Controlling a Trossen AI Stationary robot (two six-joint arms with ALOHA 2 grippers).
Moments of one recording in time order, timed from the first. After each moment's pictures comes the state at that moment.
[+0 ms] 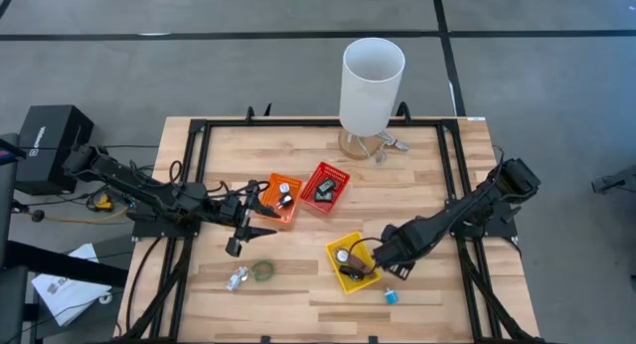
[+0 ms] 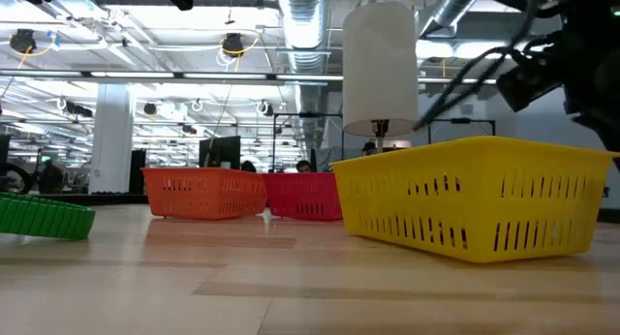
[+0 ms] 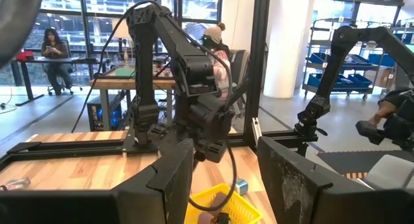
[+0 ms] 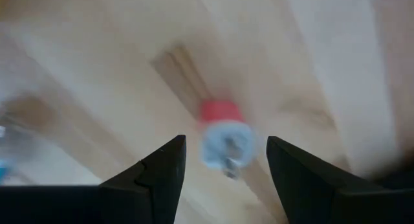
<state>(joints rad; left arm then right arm) -0.34 0.93 0.46 0.56 -0.14 -0.03 0.49 1.65 1.02 -1.08 -0.04 1.04</state>
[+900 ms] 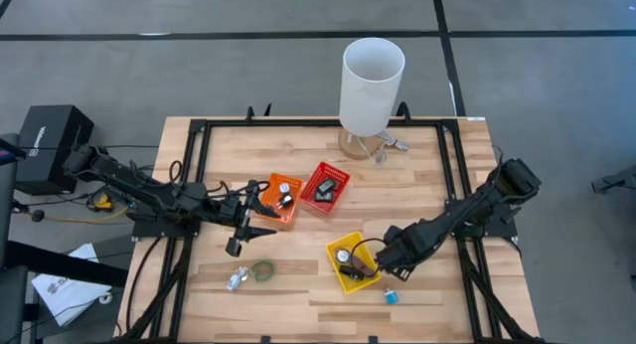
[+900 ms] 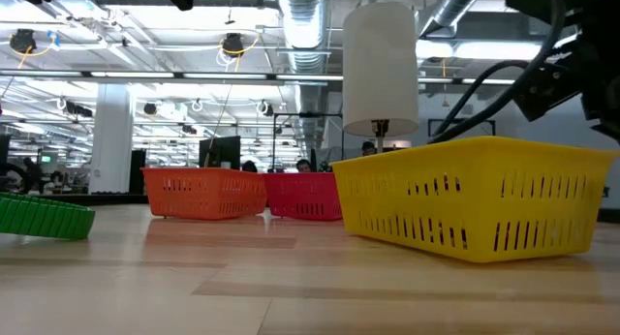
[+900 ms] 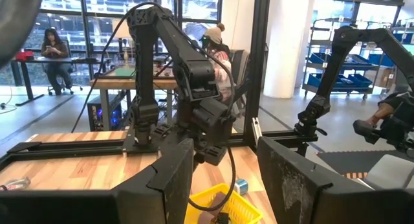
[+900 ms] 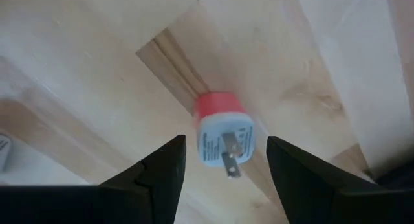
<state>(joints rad) -0.34 0.93 0.46 0.56 -0.14 -0.03 0.52 1.66 0.98 -1.06 -0.05 1.14</state>
